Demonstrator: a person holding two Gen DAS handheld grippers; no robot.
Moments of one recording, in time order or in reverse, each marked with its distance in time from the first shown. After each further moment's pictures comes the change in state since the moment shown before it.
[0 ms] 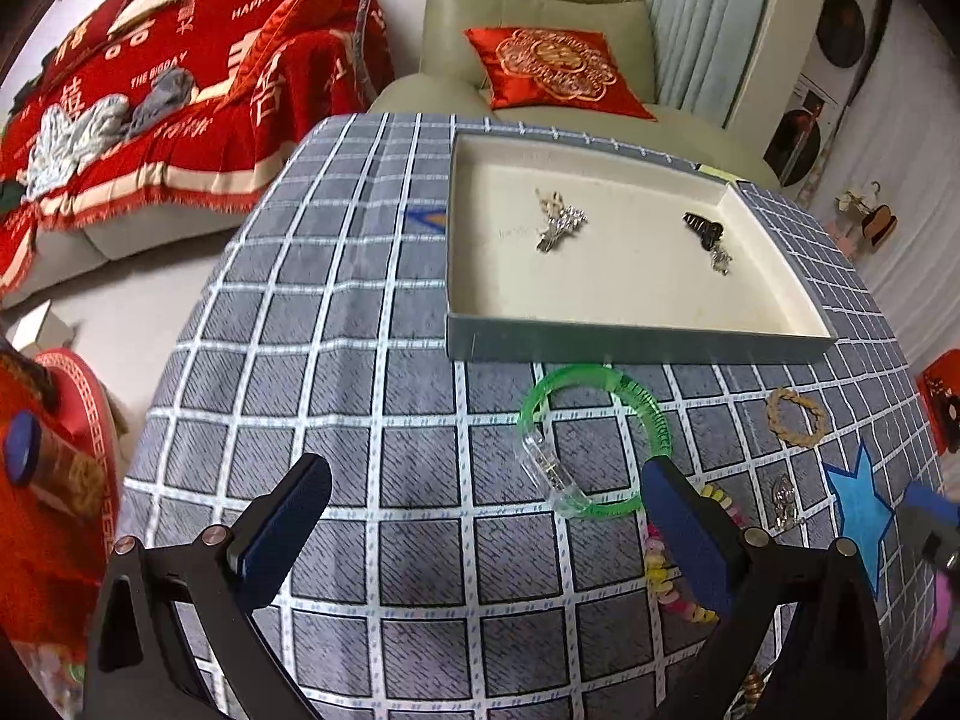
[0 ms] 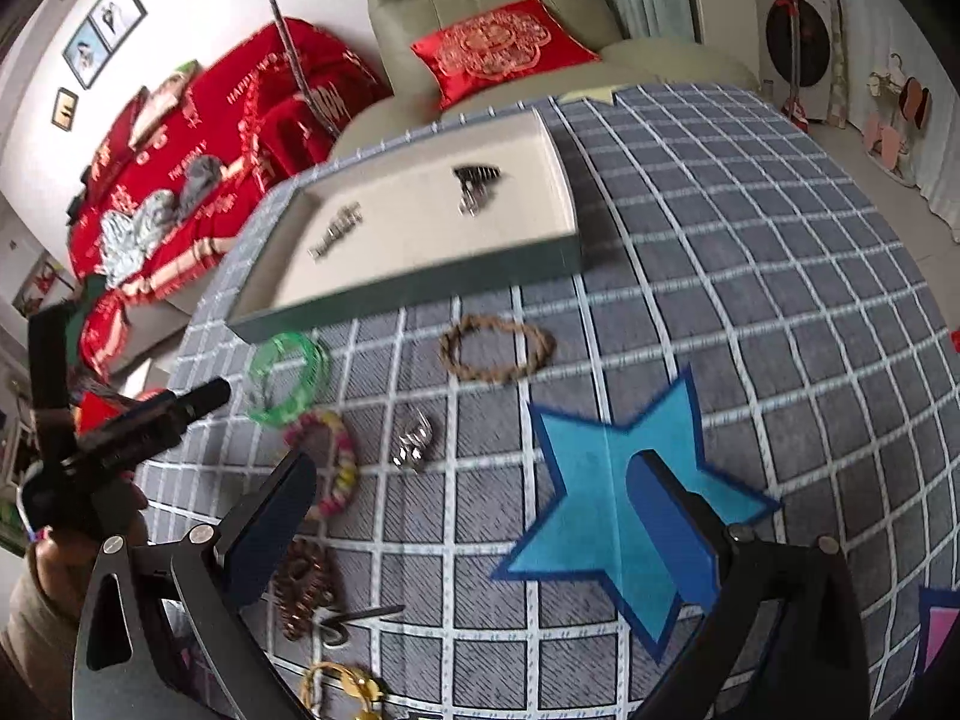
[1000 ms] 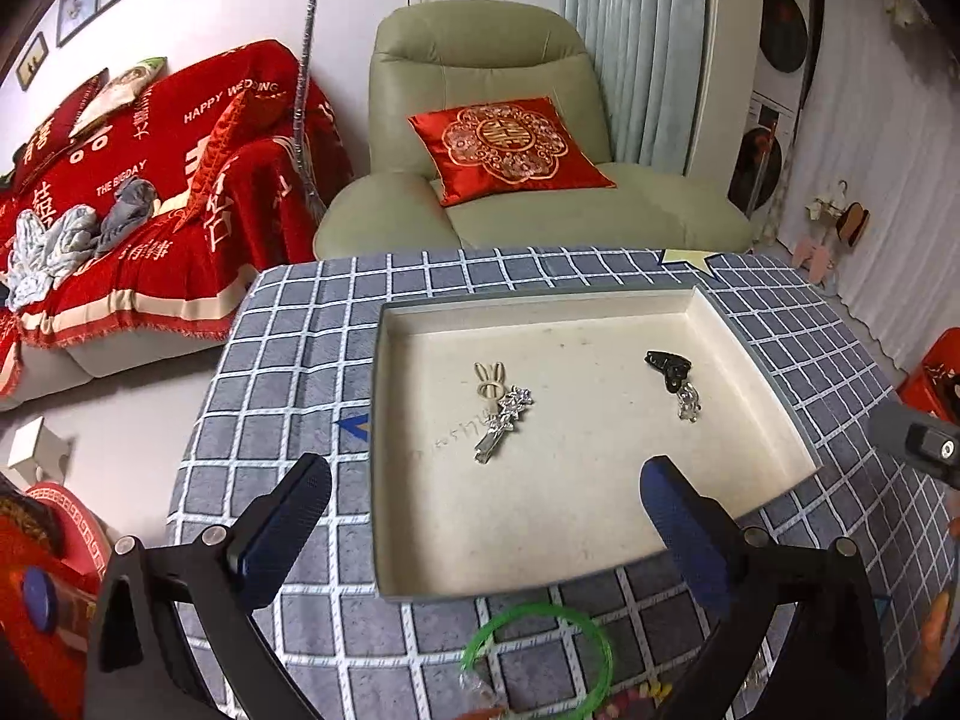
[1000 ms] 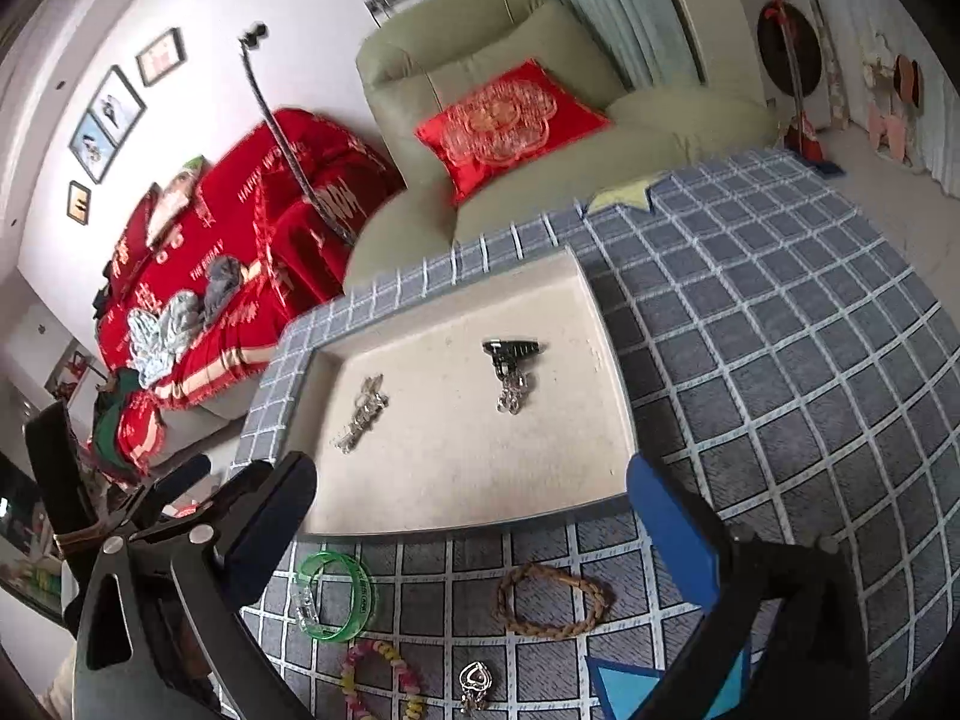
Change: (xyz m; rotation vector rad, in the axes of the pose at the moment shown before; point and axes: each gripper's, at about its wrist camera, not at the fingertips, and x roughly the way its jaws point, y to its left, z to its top) left arm -0.003 -0.043 0.087 0.143 -0.182 -0.013; right arm 0.005 0.005 0.106 0.089 -0.229 0.124
